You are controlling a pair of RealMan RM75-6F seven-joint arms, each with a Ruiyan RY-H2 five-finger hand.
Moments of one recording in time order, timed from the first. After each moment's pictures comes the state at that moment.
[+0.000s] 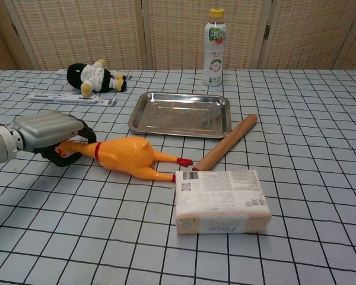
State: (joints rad) left arm -0.69 -1.59 -0.09 -1.09 1.50 0.85 0.12; right arm -0.03 -1.17 -0.03 -1.64 -1.60 1.50 -0.18
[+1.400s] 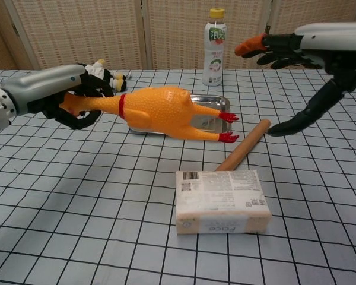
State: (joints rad) left arm -0.67 -1.44 -0.16 -1.58 1.36 1.04 0.13; right arm 0.55 -1.19 0.22 -2.14 -1.12 0.98 -0.25
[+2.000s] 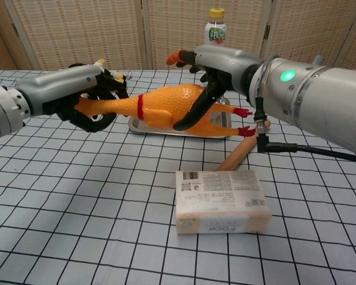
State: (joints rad) left arm -0.69 -1.45 -0.17 -1.69 1.27 1.03 0.24; right arm 0.88 -1.65 0.33 -1.85 -0.70 1.15 -0.51
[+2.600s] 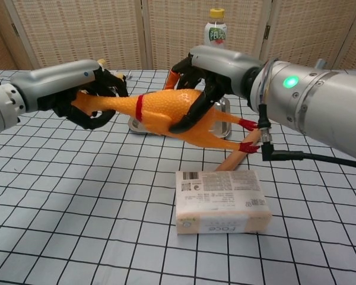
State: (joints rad) left arm -0.69 -1.42 -0.17 -1.74 1.25 1.05 0.25; right arm 0.88 -1.62 0.28 -1.87 -0.77 1.14 -0.51
